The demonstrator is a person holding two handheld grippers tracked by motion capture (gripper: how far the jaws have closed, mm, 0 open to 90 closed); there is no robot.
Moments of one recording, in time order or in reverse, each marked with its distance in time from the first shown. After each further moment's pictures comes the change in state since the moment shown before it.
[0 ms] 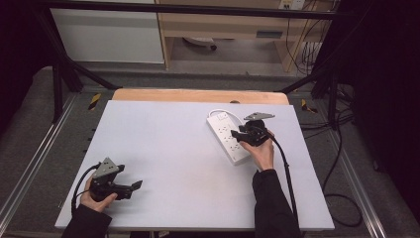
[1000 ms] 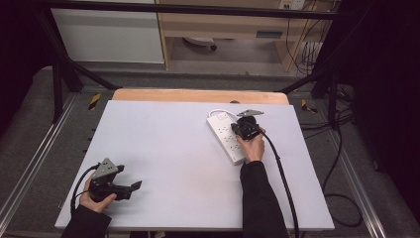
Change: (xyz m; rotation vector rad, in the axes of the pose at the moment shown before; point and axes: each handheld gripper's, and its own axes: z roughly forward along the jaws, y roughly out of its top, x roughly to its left) left arm 0.000 -0.001 -0.001 -0.005 -0.005 0.001; right arm -0.014 0.000 0.057 0.012 -0.095 0.006
